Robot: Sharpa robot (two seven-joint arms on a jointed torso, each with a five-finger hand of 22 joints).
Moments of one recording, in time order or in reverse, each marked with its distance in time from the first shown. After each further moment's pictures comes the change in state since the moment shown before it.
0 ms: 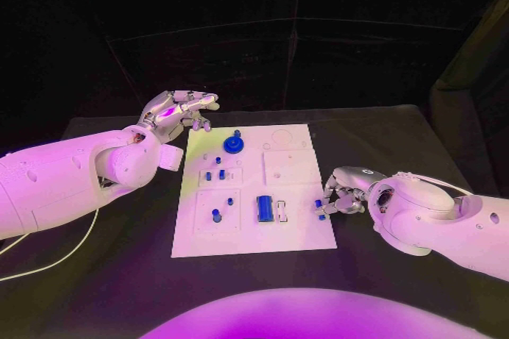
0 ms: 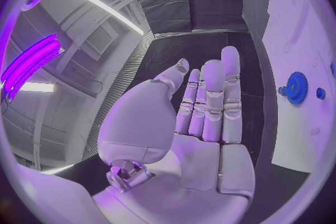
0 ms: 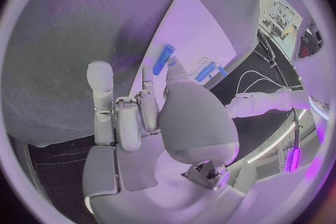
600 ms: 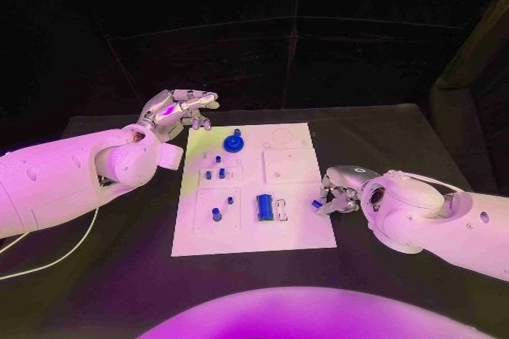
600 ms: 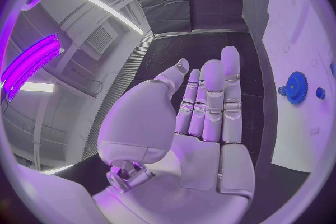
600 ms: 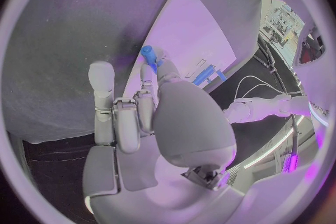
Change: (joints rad) left arm 0.000 -0.001 0.000 0.000 0.000 0.001 0.000; left_hand 0.000 0.000 0.000 0.000 0.000 0.000 0.000 0.000 0.000 0.000 0.000 0.000 0.000 0.000 0.000 0.000 0.000 0.000 0.000 0.000 -0.005 -0.001; right arm -0.003 0.037 0.006 -0.006 -0.041 0.033 -0.021; right_hand 0.163 0.029 0.126 -0.114 -0.114 0.007 -0.004 0.009 0.028 -0.009 -0.005 -0.017 0.110 0.002 -0.017 0.000 0.000 0.000 0.002 -0.009 -0.004 0.003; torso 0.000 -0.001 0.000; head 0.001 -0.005
